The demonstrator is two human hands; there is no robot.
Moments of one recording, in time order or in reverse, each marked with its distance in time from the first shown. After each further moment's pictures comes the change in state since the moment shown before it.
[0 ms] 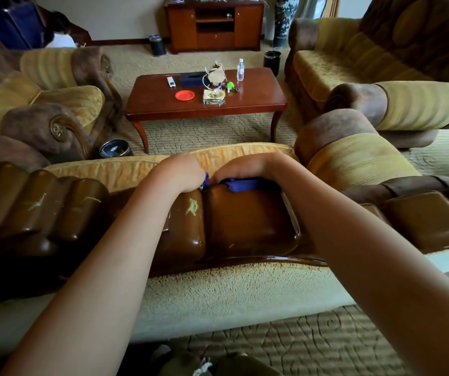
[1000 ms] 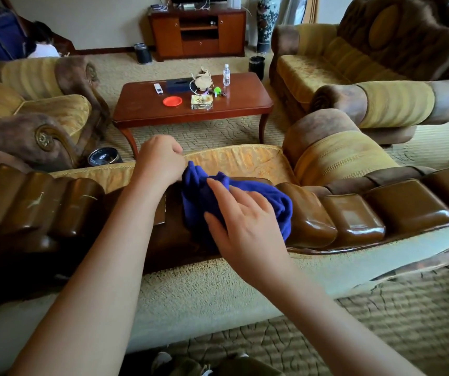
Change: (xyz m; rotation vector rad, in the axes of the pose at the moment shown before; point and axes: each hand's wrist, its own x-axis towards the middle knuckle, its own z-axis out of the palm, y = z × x) left_hand -0.019 -0.011 -0.004 -0.399 0.447 0.010; right_hand -0.078 0.012 0.144 -0.463 1.214 -0.444
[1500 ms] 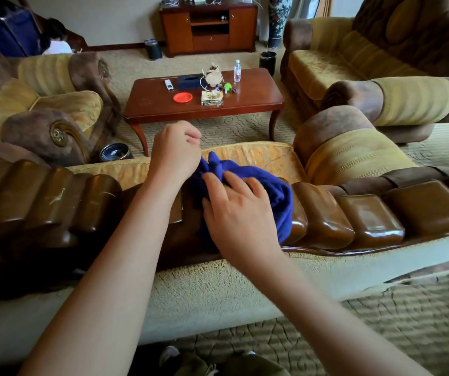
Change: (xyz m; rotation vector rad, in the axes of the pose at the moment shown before) left_hand 0.004 -0.001 0.000 -0.227 0.094 0.066; right_hand 0.025 -0.022 0.023 -0.182 0.055 0.029
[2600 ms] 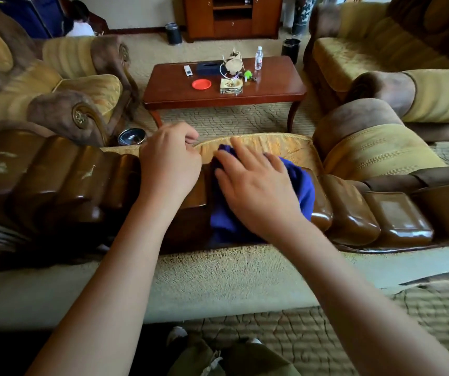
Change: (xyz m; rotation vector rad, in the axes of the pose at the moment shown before) left_hand -0.043 -0.019 -0.035 0.199 0.132 0.100; right_hand 0.022 0.003 0.000 0.055 -0.216 -0.050
